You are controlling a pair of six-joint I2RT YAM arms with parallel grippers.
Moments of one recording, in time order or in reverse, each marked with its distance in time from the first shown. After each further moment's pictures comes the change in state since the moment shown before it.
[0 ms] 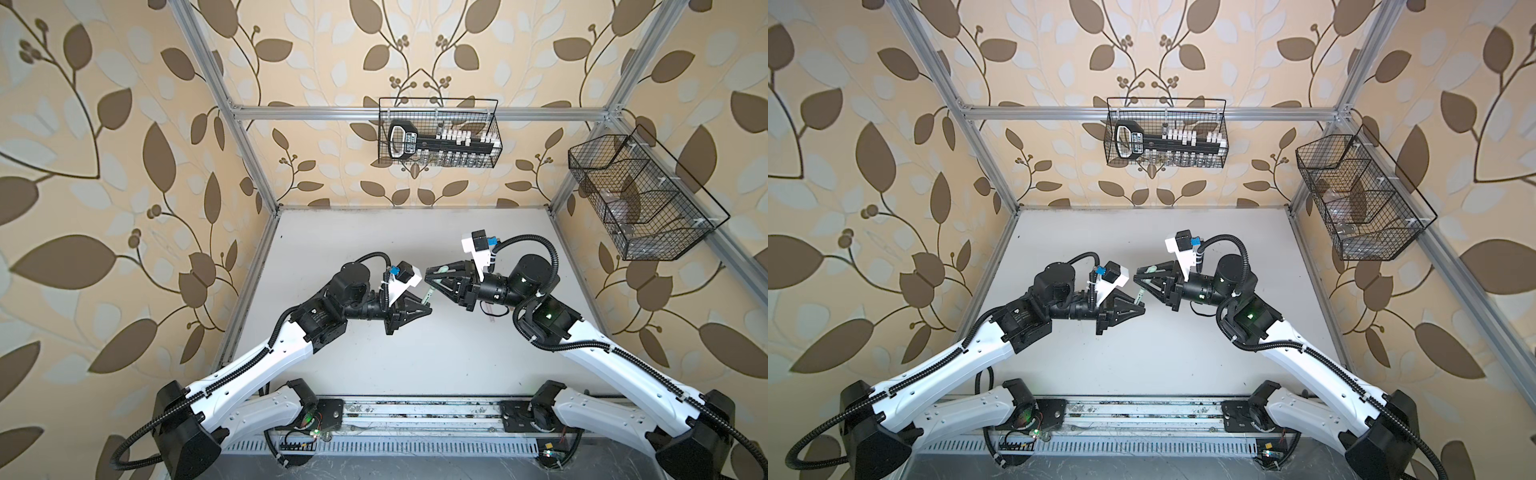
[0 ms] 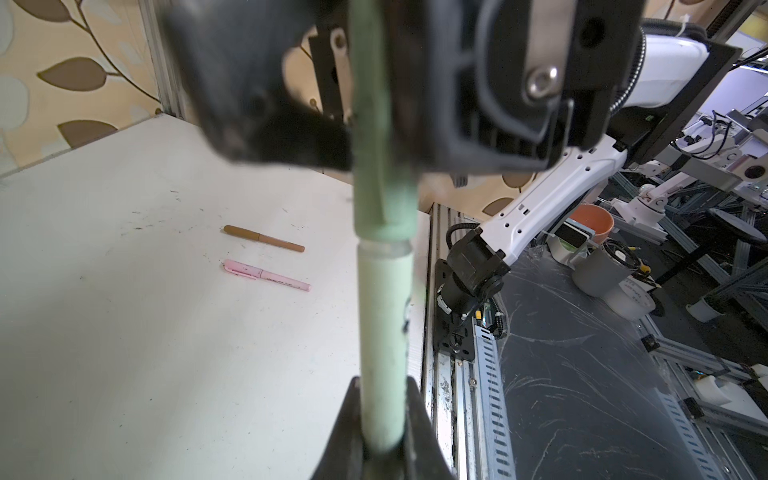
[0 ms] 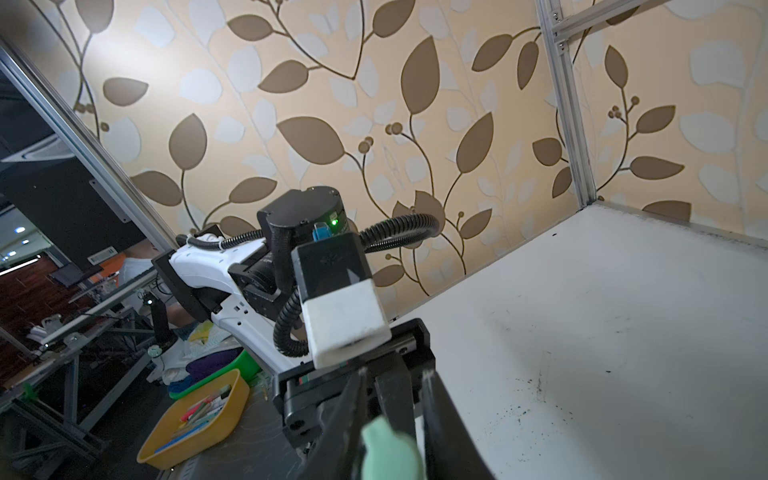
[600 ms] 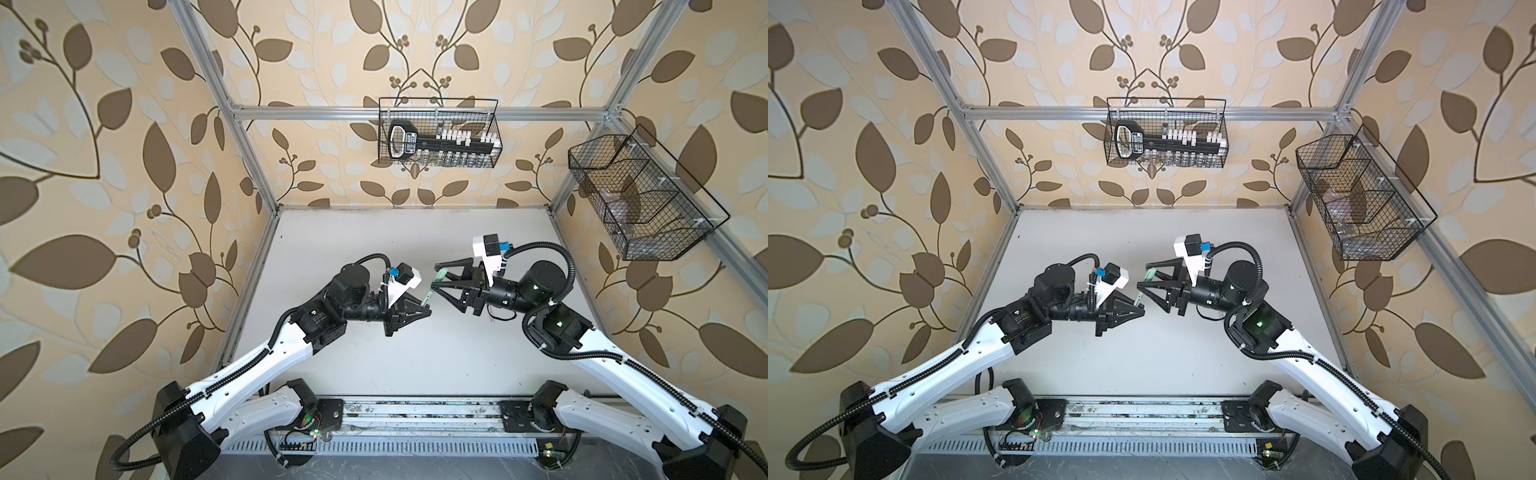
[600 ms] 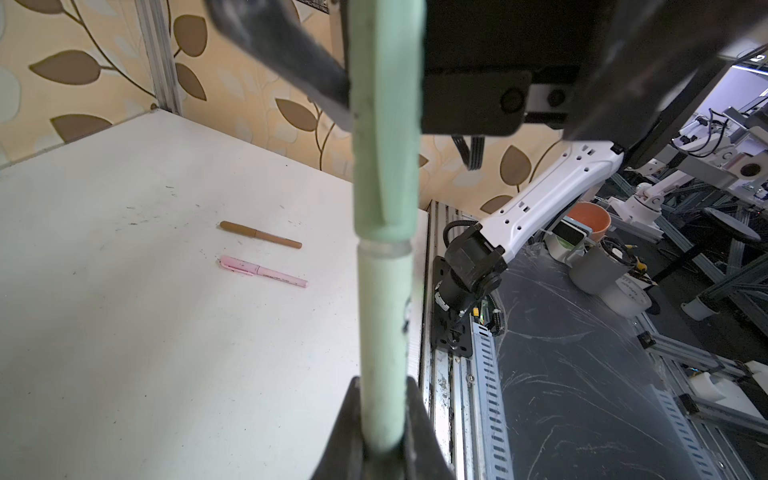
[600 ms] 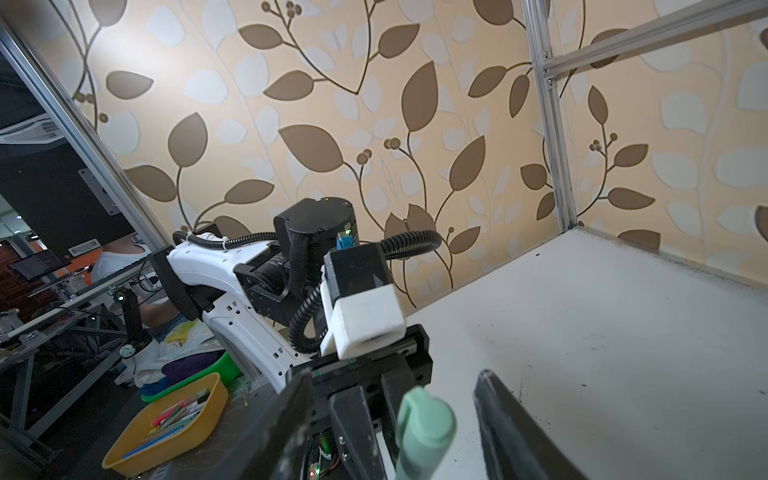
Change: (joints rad) left arm 0.000 -0.003 -0.027 0.002 0.014 -0.006; right arm -0.021 -0.074 -0.022 -0.003 0.021 -0.043
